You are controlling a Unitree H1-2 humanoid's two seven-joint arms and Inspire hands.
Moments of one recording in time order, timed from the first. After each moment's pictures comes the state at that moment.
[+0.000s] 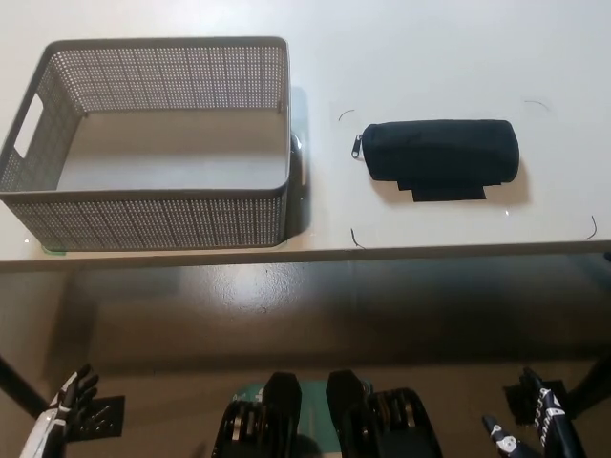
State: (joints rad) left_arm 0.08 0.30 0.12 0.30 -0.07 -0.27 -0.13; right_arm 0.05 -0.13 -0.03 0.41 0.02 -0.31 0.03
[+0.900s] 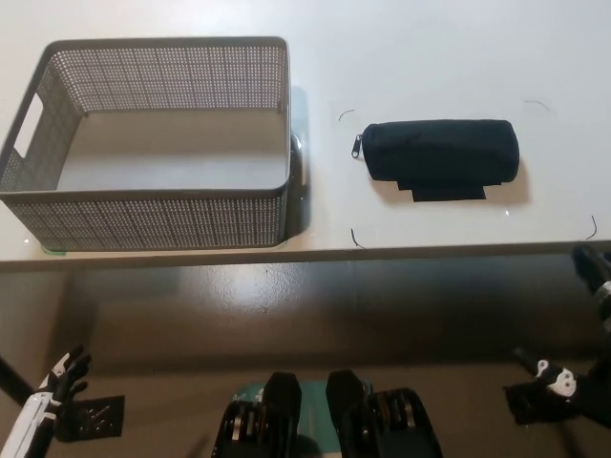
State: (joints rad) left_arm 0.07 0.35 0.11 0.30 -0.04 -0.37 -0.16; right_arm 0.07 -0.22 -0.08 -0.27 -0.09 -0.33 0.07
